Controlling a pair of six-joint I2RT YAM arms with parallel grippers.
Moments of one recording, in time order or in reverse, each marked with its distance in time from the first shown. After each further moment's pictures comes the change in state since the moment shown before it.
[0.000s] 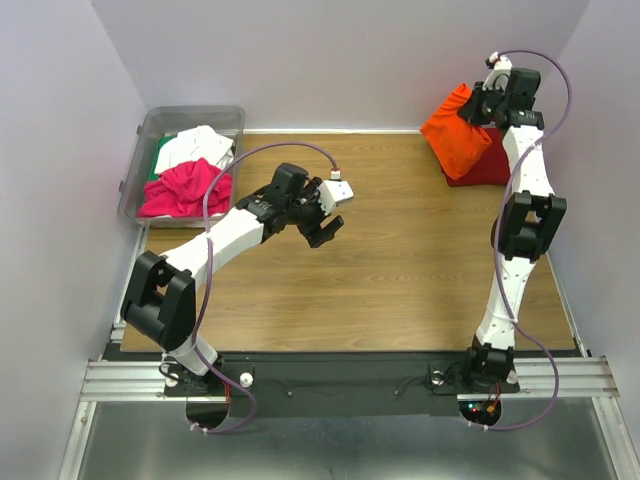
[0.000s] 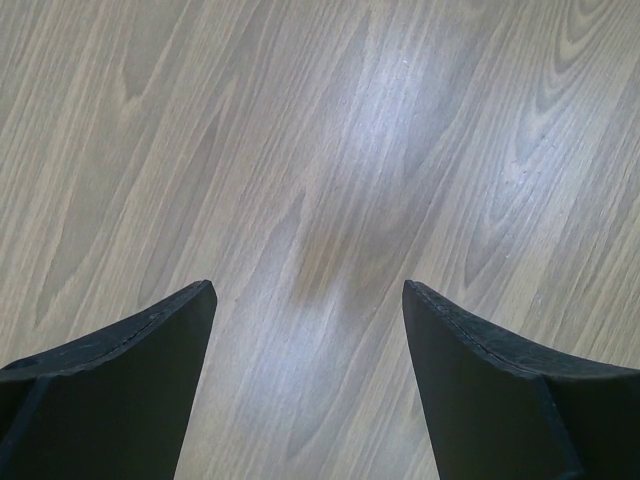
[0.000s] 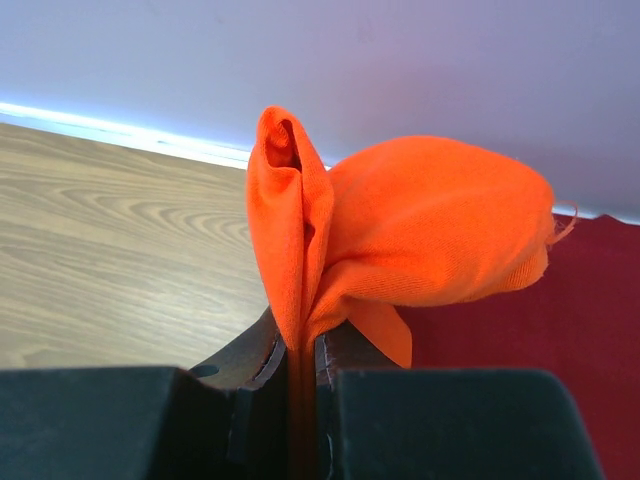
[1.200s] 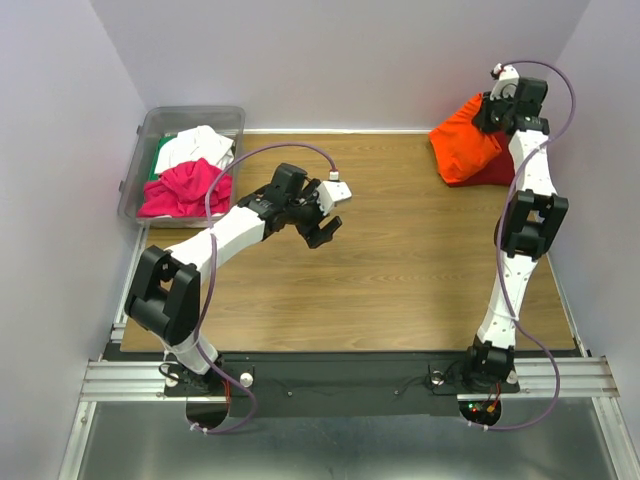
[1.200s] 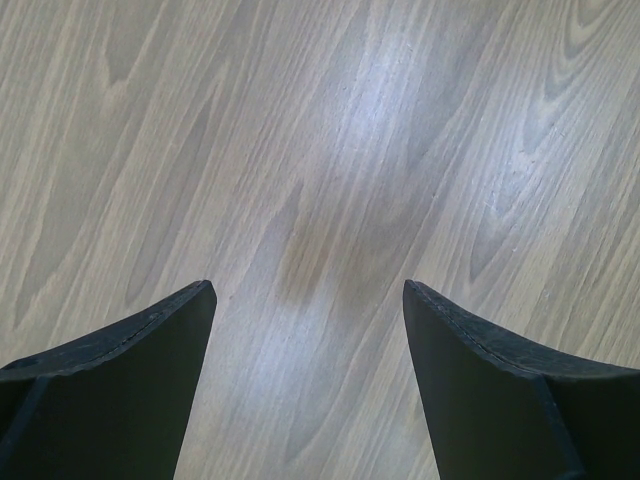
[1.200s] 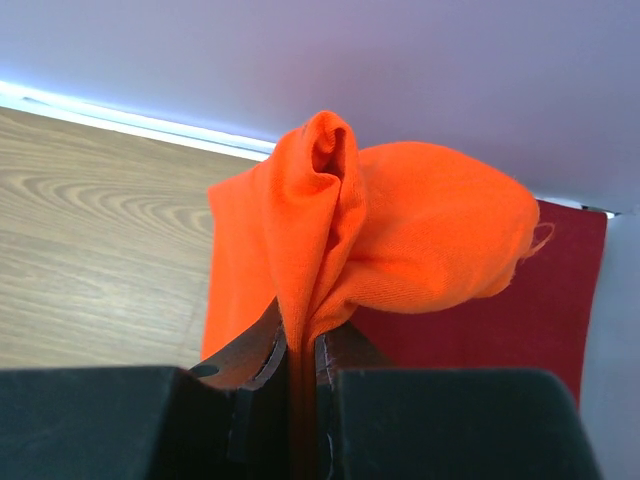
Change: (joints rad) left arm 0.020 0.031 0.000 0.000 0.025 0.010; right arm -0.048 0.066 0.020 0.001 0.054 -0.146
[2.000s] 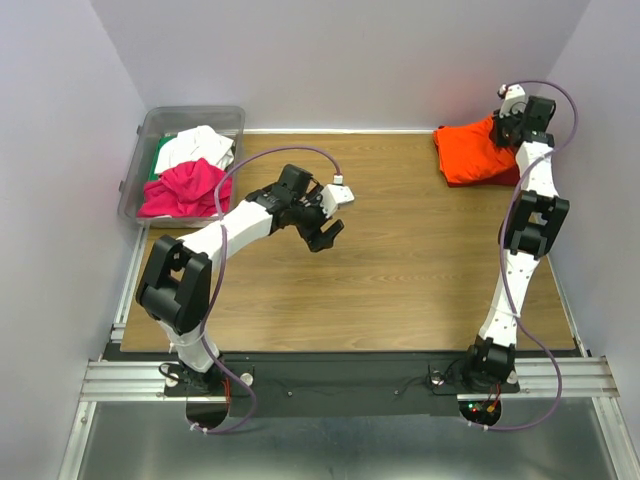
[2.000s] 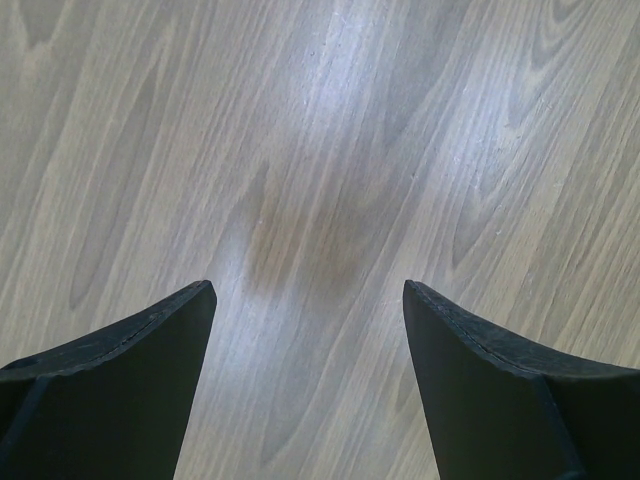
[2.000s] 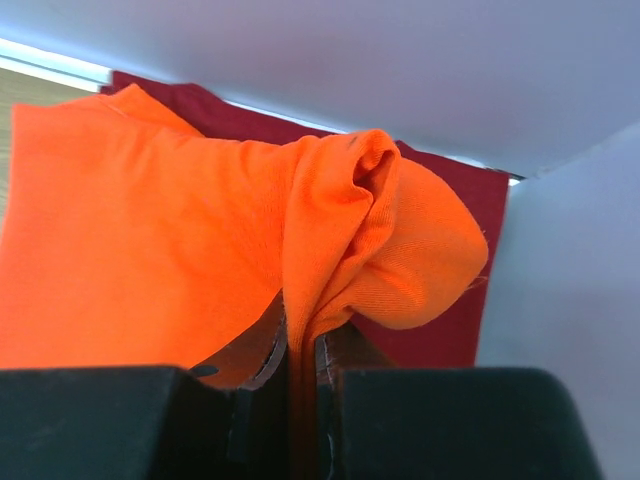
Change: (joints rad) left arm 0.000 0.079 0.045 -0.075 0.032 0.000; right arm -0.087 0.151 0.052 0.058 0.033 -0.199
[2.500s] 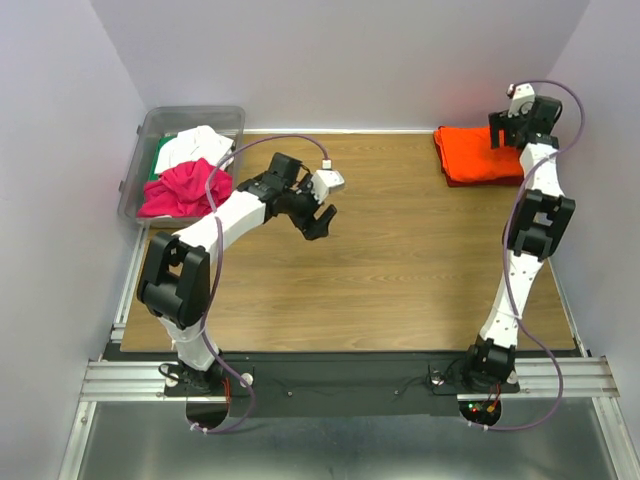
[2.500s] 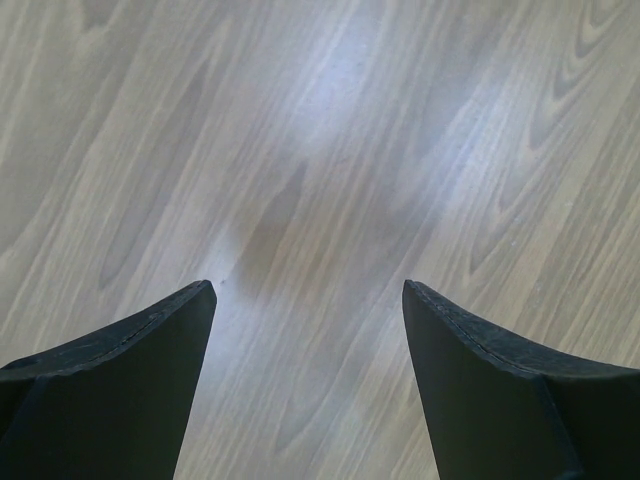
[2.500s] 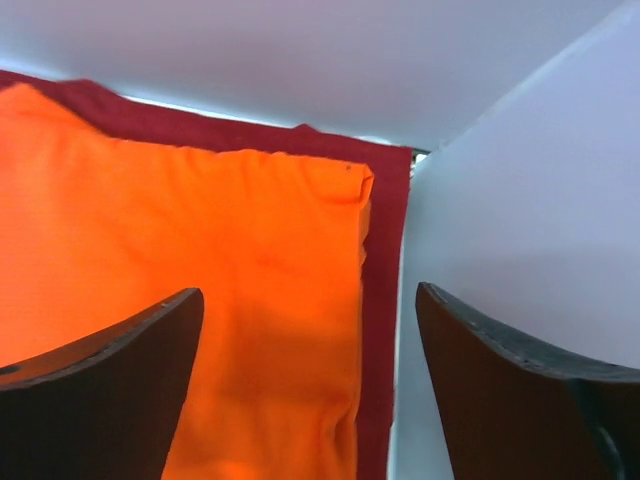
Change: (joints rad) left arm 0.064 0.038 0.081 -0.051 0.037 -0.046; right arm -0.017 -0.024 -0.069 0.108 0.149 -0.039
